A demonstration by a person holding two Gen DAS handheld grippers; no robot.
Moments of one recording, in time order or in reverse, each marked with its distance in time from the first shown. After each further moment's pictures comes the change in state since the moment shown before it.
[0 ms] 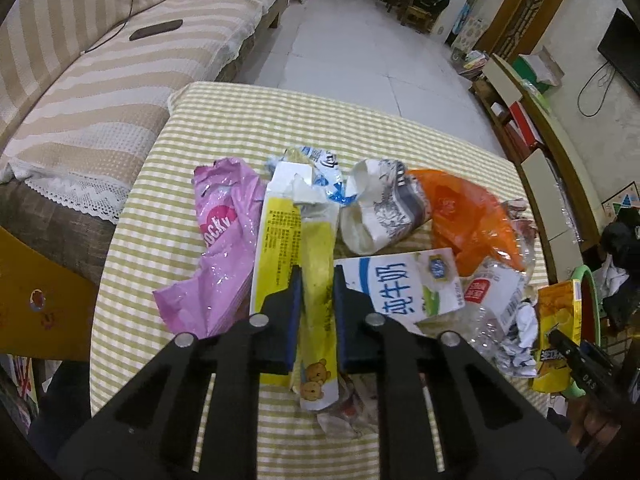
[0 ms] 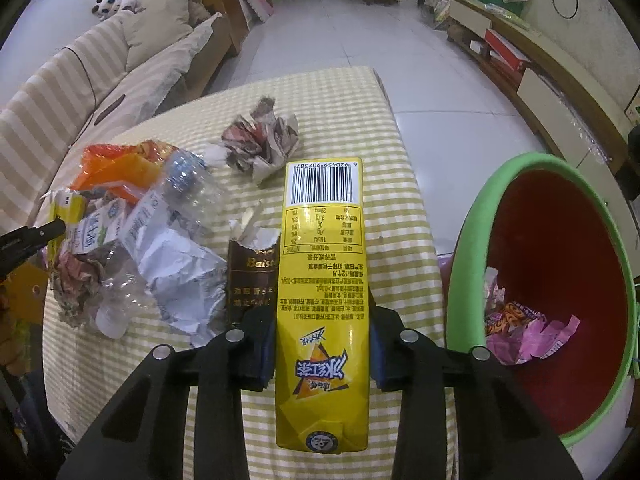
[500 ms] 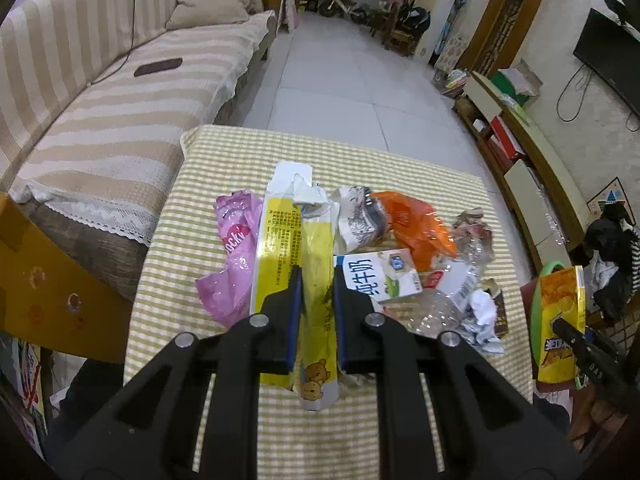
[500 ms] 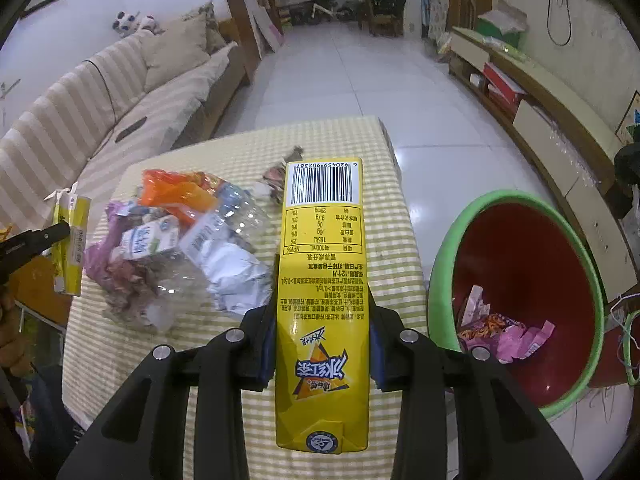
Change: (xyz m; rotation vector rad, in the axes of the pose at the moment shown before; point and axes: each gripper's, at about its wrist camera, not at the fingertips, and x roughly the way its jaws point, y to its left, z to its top) left arm -0.074 -0.008 -0.007 0.044 -0.103 -0.023; right arm -0.075 0.016 -0.013 -0.031 -0.124 0.014
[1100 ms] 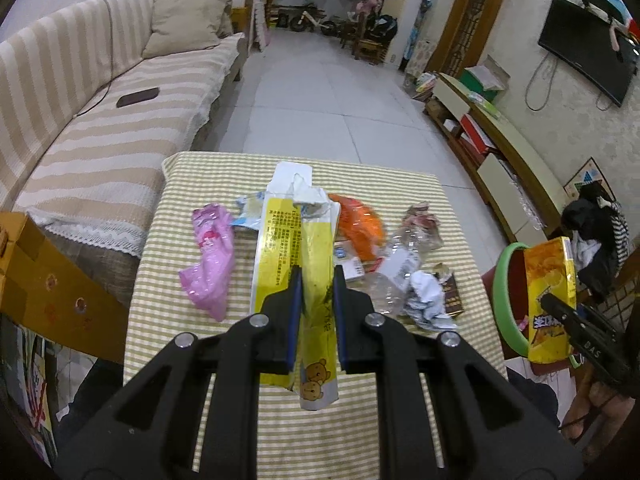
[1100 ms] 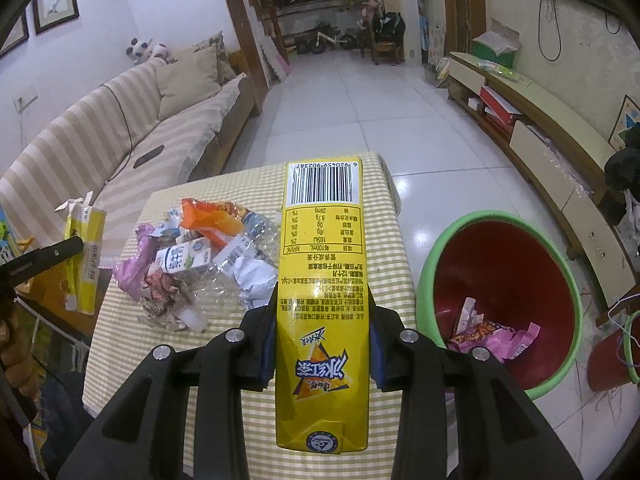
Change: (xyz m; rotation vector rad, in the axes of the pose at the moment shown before) left arm -0.049 -0.042 -0.014 0.088 -0.048 -0.056; right arm -0.055 -0.004 -0.006 0.023 -0.100 0.029
